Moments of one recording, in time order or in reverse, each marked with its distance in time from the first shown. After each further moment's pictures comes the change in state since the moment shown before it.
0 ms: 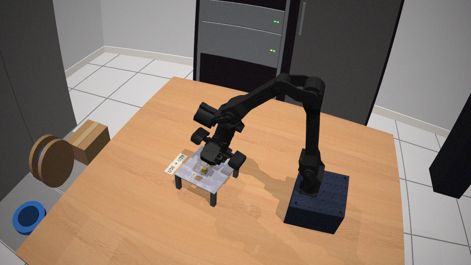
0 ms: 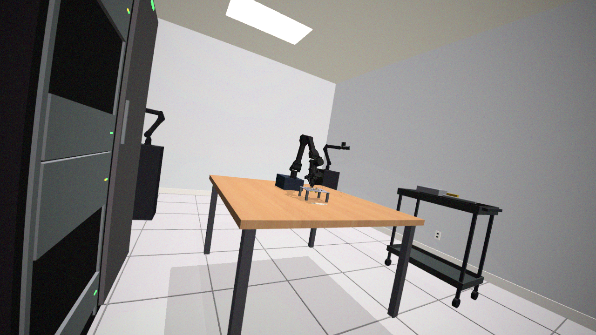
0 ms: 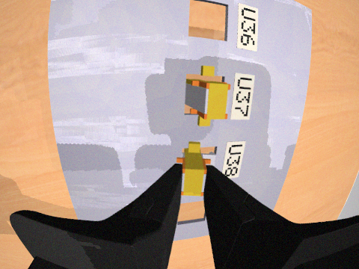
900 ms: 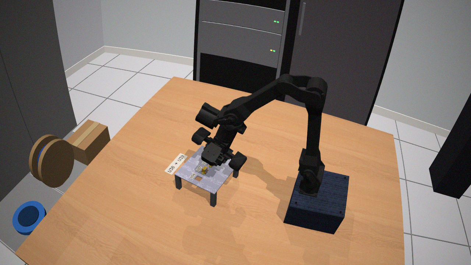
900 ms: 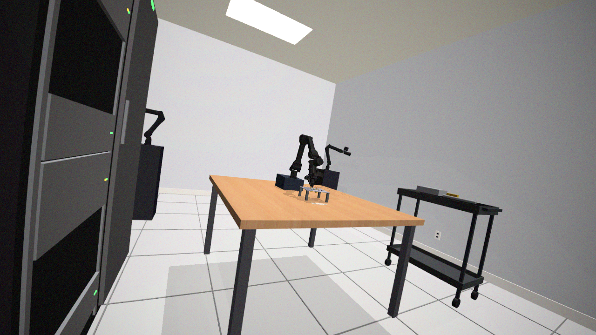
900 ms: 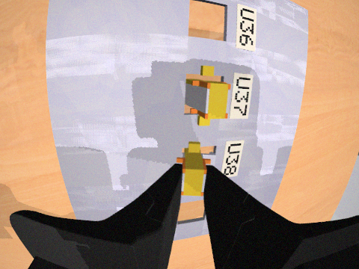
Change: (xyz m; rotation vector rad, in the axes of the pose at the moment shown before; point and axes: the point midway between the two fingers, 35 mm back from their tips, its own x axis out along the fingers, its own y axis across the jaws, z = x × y) arm 0.000 0.002 0.000 0.000 0.000 -0.035
